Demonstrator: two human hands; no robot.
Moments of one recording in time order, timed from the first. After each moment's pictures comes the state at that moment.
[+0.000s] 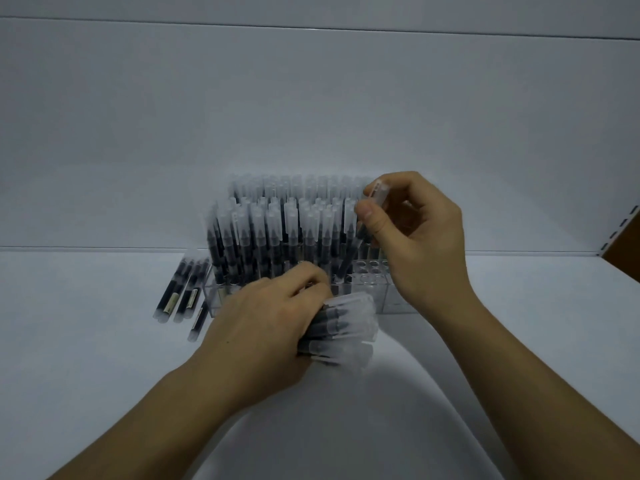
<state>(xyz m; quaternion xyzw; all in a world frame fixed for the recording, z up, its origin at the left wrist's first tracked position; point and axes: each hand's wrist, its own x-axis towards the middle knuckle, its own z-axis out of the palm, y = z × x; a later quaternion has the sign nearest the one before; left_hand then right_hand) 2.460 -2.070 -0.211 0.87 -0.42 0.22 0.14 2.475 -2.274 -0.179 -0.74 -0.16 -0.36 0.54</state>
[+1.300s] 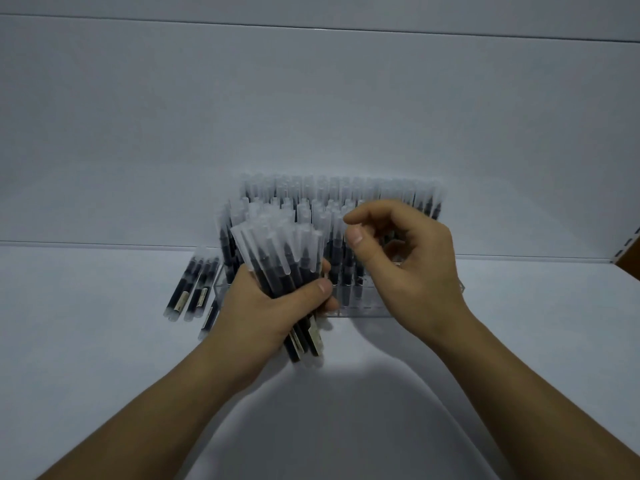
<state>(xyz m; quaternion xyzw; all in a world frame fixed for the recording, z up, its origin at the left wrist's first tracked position) 2.458 -2.074 -0.203 0.64 -0.16 -0.01 0.75 2.464 -2.257 -0.189 -0.77 -0.22 -0.34 0.50</state>
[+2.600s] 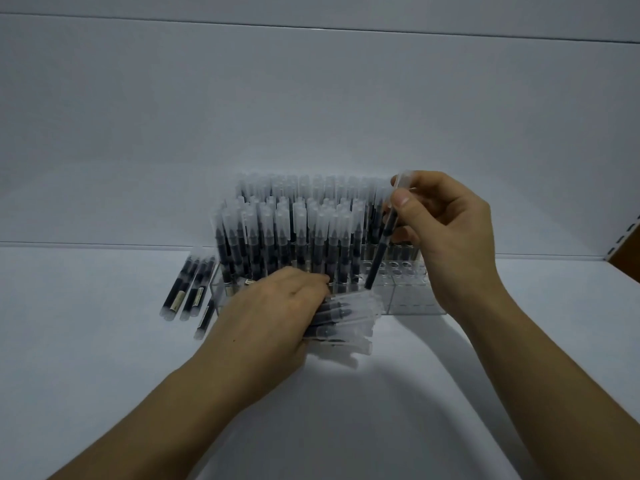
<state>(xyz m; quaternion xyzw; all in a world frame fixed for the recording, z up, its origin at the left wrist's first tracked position) 2.465 -2.065 -0.212 0.90 -0.38 0.18 0.12 2.471 -2.285 -0.169 -0.68 -0.11 -0.30 0.67</state>
